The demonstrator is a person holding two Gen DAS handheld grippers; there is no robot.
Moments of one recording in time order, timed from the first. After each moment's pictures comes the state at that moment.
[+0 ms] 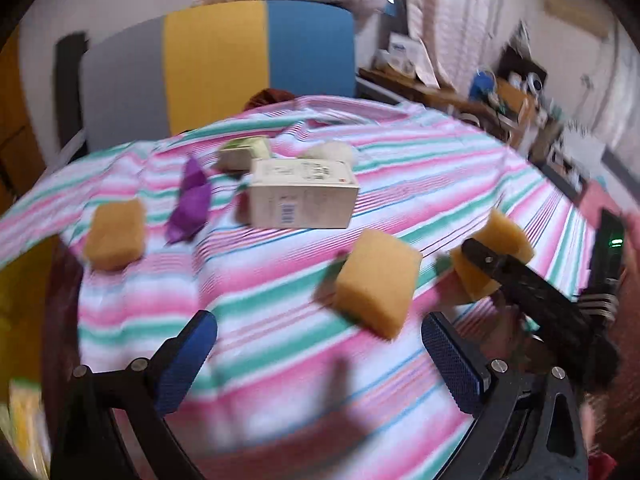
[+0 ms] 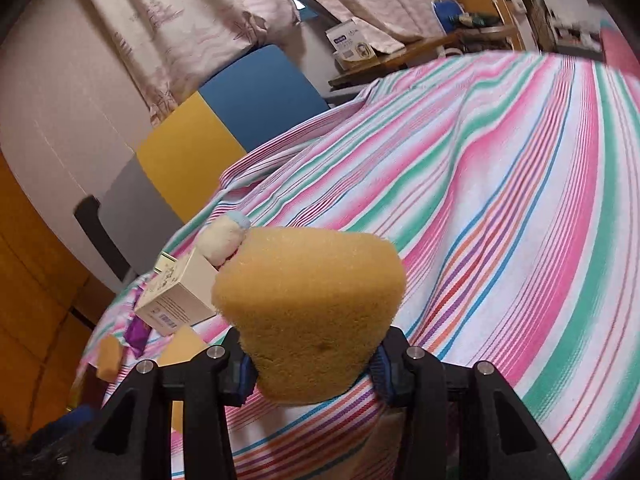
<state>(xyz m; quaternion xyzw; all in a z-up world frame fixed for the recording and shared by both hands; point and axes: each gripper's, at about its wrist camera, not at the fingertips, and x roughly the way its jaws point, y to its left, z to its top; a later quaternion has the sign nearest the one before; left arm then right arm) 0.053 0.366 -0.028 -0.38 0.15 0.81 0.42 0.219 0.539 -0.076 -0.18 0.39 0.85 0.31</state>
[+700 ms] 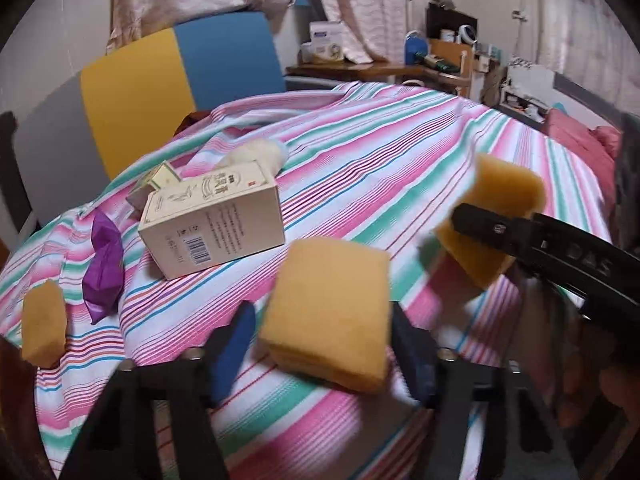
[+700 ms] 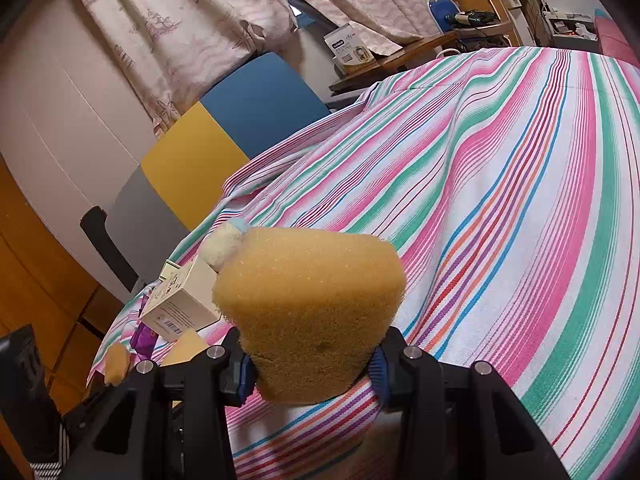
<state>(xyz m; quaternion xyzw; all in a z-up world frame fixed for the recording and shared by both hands) 0.058 0.414 -0.066 -0.30 0.24 0.78 0.50 0.220 0.541 -0.077 -0.16 0.39 0.85 0.31</state>
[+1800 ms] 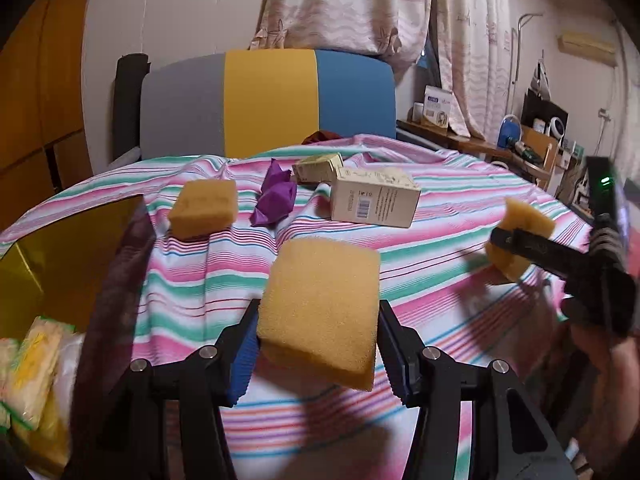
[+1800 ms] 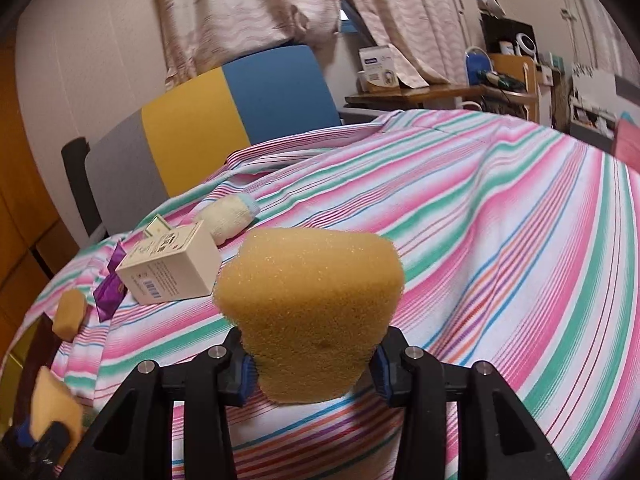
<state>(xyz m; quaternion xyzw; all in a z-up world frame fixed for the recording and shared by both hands) 0.069 0.261 -0.054 -0.28 0.08 0.88 0.37 0.190 0.505 -0.056 -0.23 0.24 0.87 0.35</state>
